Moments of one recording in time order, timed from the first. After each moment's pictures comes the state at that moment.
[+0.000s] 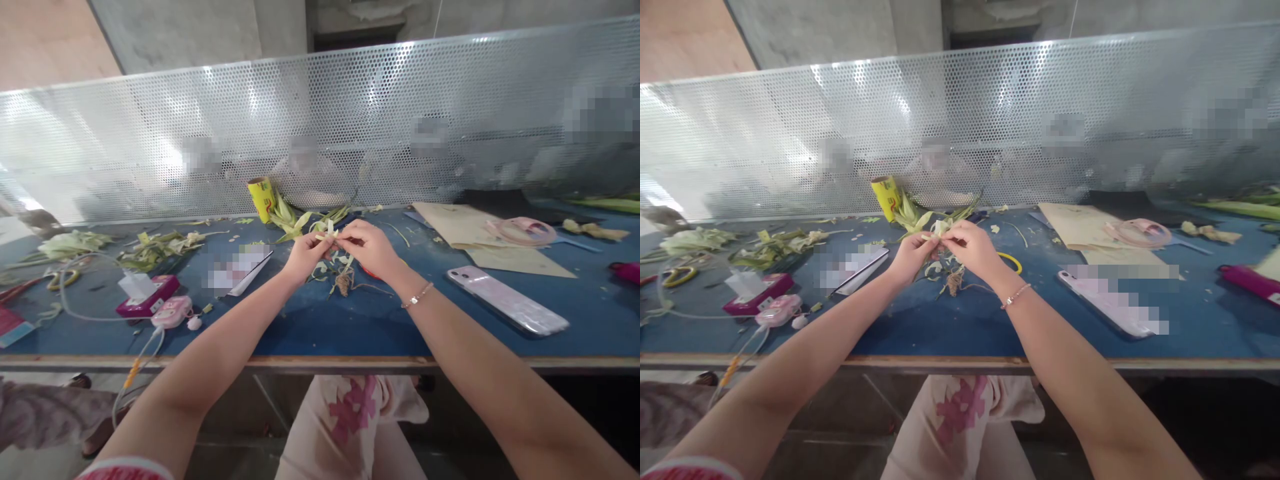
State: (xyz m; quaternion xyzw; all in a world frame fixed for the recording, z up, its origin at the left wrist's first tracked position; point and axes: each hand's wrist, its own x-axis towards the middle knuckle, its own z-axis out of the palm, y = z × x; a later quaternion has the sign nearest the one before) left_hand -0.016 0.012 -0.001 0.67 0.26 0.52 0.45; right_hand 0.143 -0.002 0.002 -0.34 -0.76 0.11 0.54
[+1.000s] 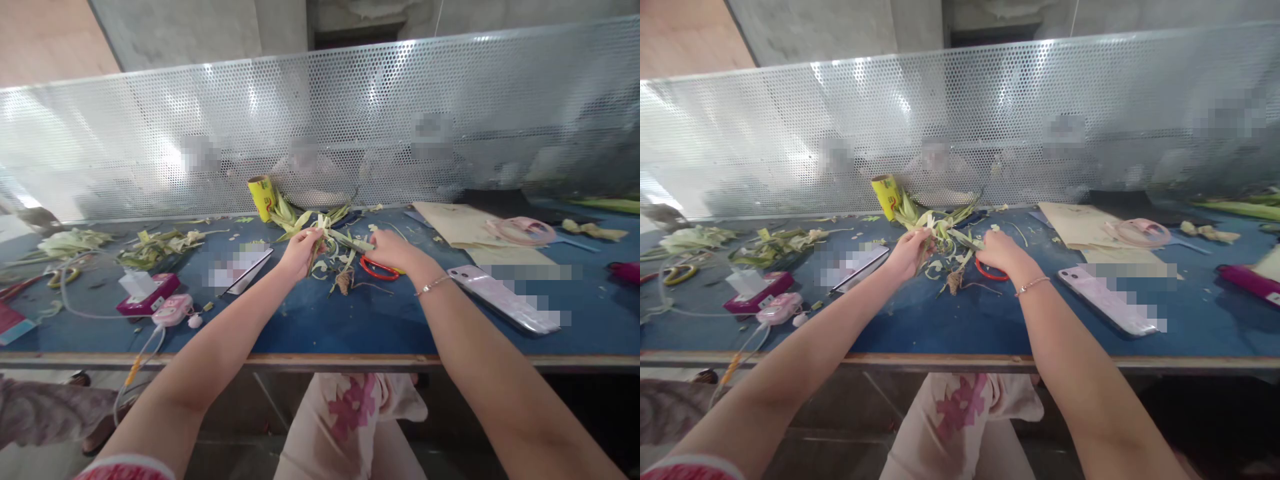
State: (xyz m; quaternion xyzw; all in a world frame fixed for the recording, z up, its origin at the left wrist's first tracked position) left_hand -0.017 0.021 0.002 0.48 0.32 0.56 0.60; right_hand 0.184 0.016 -0.006 -0.66 -0.71 0.06 0.25
